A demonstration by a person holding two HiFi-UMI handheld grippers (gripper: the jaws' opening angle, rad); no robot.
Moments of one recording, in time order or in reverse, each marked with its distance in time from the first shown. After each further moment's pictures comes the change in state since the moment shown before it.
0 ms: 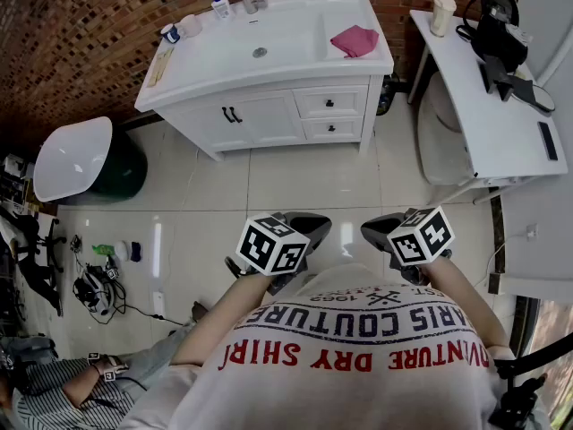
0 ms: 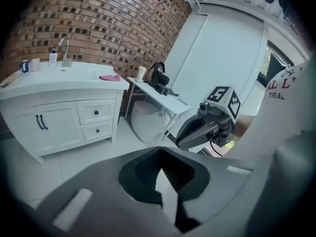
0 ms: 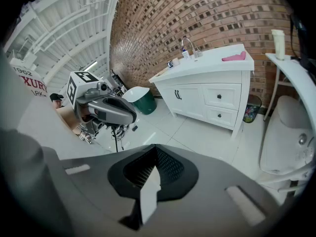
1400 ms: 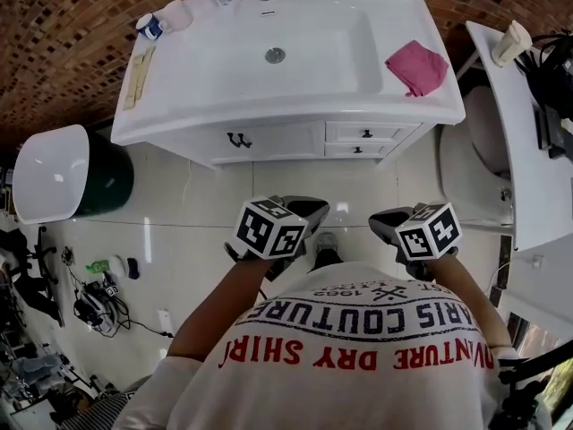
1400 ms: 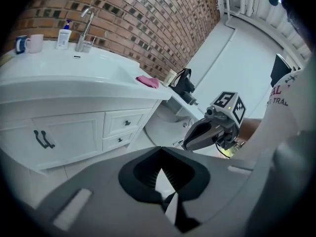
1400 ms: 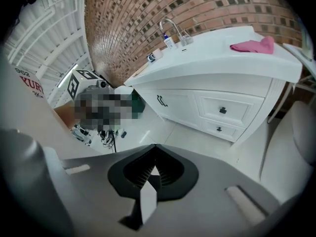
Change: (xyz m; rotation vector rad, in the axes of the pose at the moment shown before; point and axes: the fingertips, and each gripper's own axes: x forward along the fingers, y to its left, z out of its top) left arm 0.036 0.298 0.103 -0.137 0.048 -0.069; right arm 0.151 -0.160 0.189 0.144 0.113 -0.047
